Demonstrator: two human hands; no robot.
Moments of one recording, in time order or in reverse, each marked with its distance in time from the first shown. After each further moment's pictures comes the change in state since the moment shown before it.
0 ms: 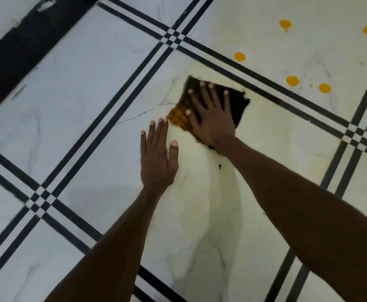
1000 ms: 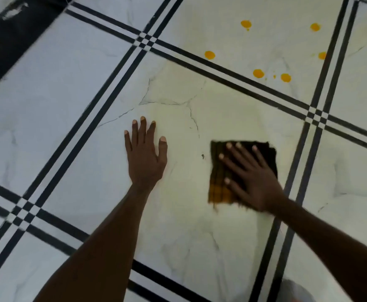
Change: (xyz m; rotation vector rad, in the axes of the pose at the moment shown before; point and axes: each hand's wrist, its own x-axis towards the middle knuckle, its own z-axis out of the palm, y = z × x) left_hand -0.004 0.002 -0.001 0.131 -0.030 0.040; right_hand -0.226 0.086 -0.014 0.012 -0.132 -0.128
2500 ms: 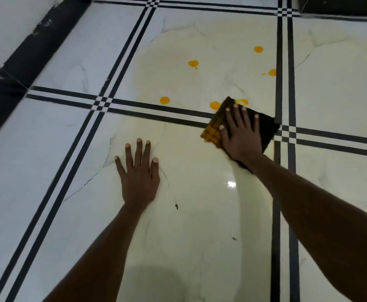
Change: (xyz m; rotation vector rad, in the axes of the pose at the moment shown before) left_hand 0.092 0.049 0.059 0.226 -0.164 0.214; right_hand 0.134 0.136 -0.027 0.077 0.240 0.653
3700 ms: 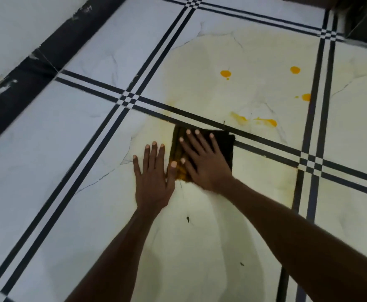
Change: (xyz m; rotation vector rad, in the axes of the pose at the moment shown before) left_hand 0.003 0.007 -0.009 -0.110 0.021 -0.093; right_hand -0.010 -0.119 0.021 -0.017 -0.164 -0.543
